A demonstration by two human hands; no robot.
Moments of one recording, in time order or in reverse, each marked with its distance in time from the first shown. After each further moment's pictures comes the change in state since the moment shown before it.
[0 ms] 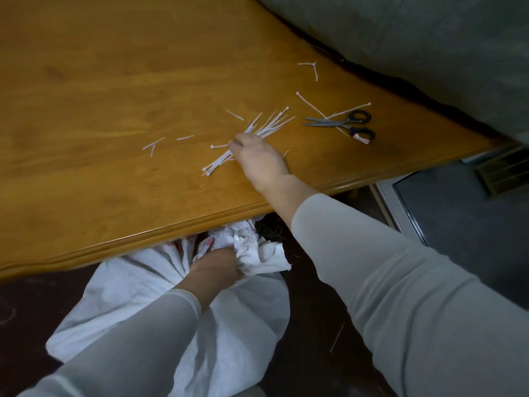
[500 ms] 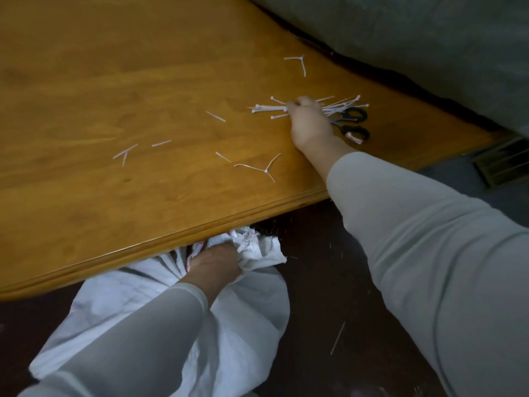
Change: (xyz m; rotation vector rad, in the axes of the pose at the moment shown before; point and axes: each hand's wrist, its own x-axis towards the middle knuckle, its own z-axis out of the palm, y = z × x) left_hand 0.047 0.021 -0.001 0.196 0.003 -0.002; right_hand 0.021 0.115 -0.025 -0.003 -0.048 0.450
